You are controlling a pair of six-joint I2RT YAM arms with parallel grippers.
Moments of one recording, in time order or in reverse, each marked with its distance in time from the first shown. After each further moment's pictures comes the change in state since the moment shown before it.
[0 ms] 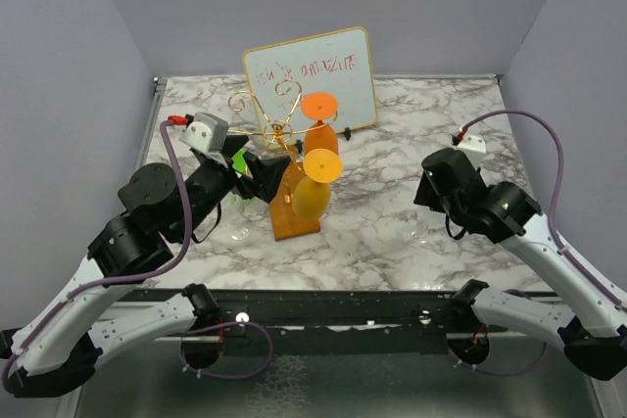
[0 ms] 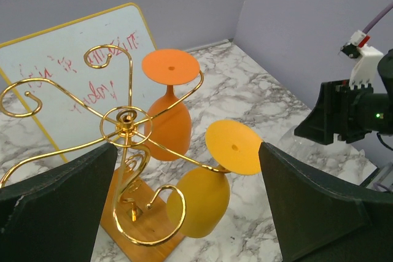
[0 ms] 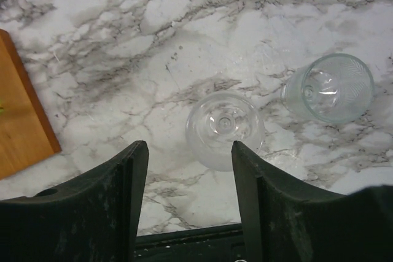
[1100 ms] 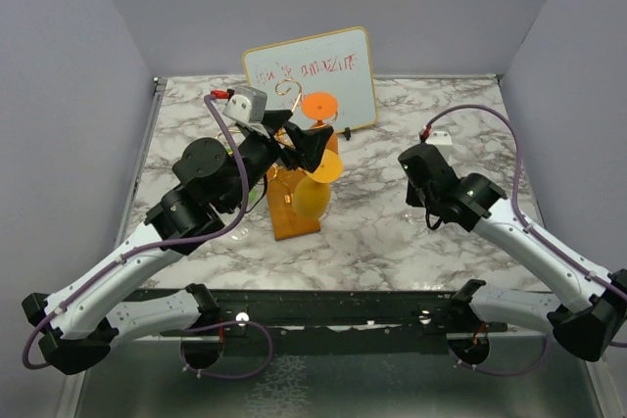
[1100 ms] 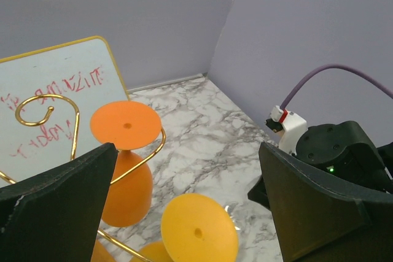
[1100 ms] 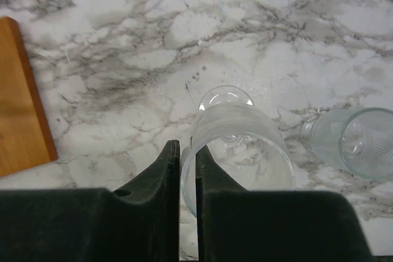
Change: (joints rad) left arm 0.000 0.224 -0.031 0.393 0.032 -0.092; right arm 0.000 0.129 -0.087 0.186 -0.053 -0.154
